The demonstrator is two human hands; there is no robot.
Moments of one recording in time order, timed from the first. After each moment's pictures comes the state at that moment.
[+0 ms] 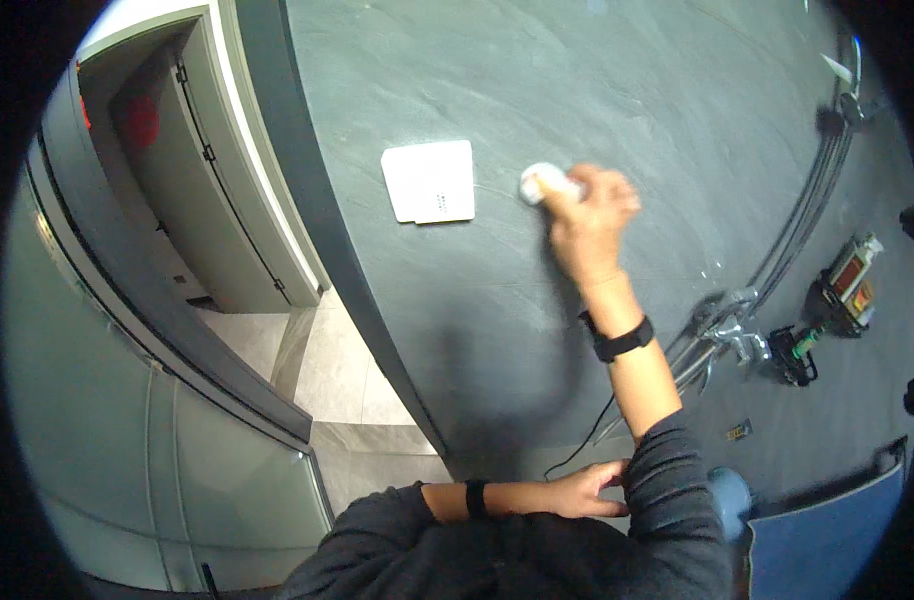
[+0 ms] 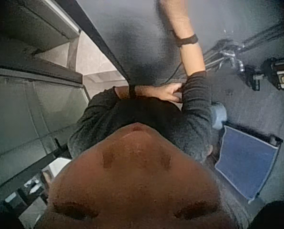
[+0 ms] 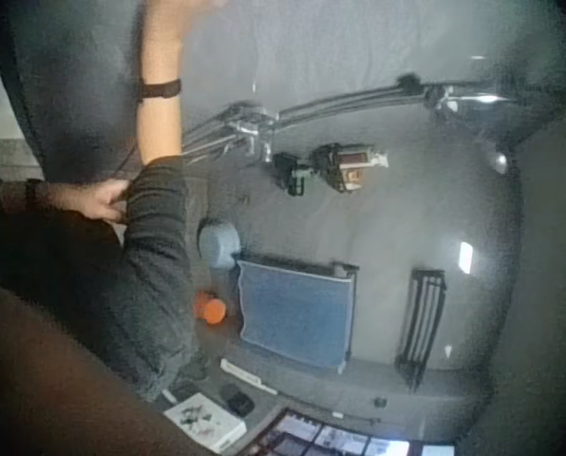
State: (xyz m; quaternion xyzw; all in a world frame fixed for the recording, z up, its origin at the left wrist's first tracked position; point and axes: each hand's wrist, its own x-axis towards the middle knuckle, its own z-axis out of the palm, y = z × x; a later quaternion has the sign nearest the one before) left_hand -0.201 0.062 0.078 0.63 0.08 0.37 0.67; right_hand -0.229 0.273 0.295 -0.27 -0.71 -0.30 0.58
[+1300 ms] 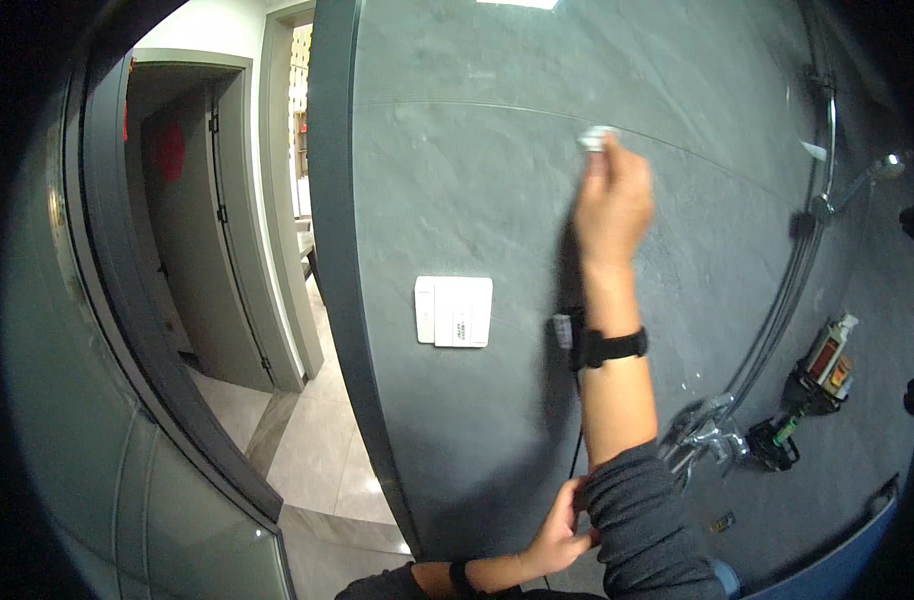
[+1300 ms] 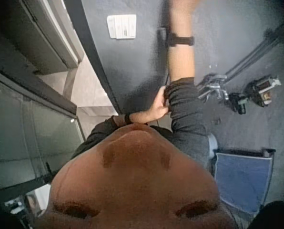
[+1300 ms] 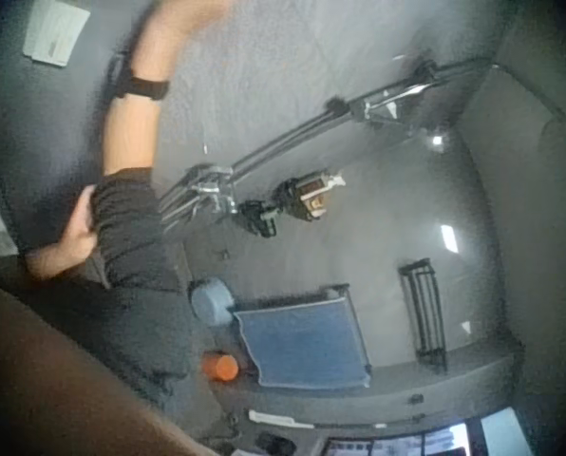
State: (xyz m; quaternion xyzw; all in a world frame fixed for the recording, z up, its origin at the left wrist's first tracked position) left_hand -0.228 0.085 0.148 0.50 0.16 0.65 0.55; right_hand -0.267 0.298 0.470 -0.22 -0.55 -0.25 0.76
